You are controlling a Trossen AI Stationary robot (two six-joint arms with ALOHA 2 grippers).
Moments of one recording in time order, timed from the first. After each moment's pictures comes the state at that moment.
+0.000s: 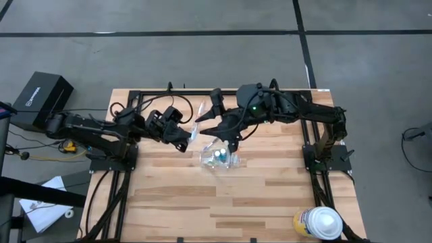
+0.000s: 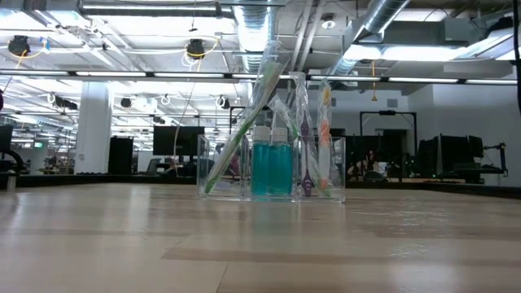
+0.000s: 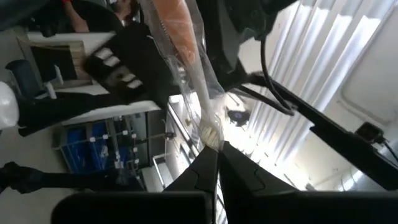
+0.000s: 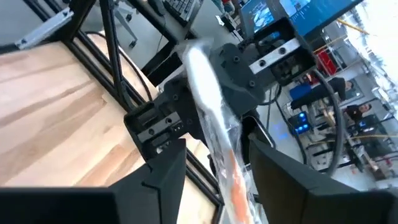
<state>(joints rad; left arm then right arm) -0.05 1.12 0.79 0.86 0.24 -1.66 0.09 1.82 2.25 -0.77 0.00 -0.86</state>
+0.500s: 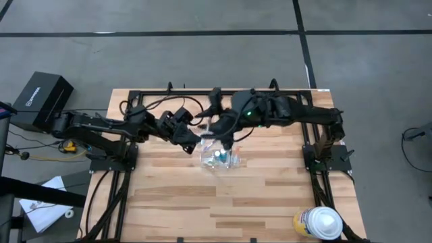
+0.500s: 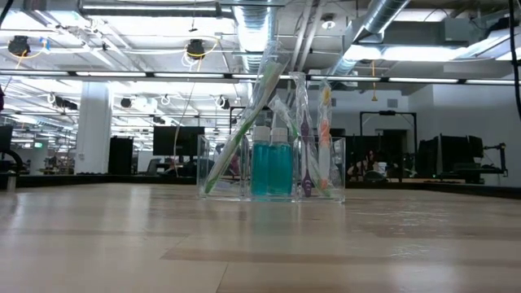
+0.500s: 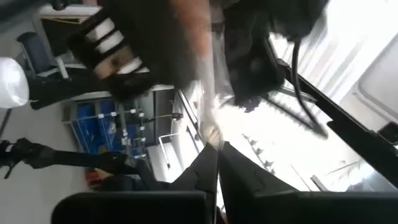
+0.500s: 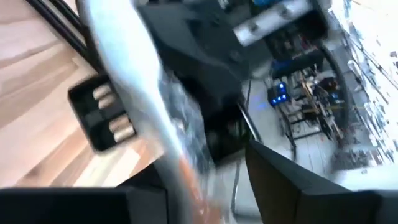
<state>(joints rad) -0.02 1.24 0.89 0.85 0.36 -1.71 0.10 1.85 2.25 -0.77 0.19 -0.90</state>
